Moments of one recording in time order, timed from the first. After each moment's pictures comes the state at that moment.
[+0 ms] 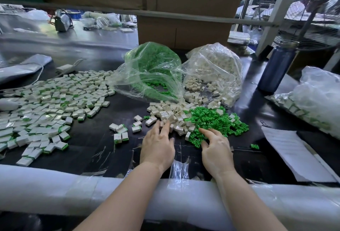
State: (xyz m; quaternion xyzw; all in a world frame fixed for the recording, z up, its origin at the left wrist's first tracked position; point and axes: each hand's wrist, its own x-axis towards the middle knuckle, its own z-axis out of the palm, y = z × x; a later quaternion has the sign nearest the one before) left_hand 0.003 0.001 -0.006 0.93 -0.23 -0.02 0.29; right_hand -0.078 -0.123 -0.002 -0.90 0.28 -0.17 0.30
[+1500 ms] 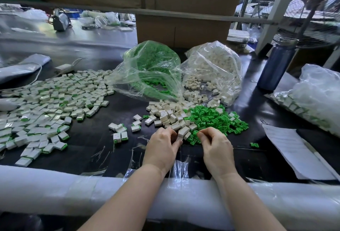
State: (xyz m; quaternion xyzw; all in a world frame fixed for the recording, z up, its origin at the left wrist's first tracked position) left_hand -0.006 -0.001 -0.004 0.89 -0.26 0.02 0.38; right_hand -0.080 -0.120 0.000 -0.86 0.23 -0.29 0.36
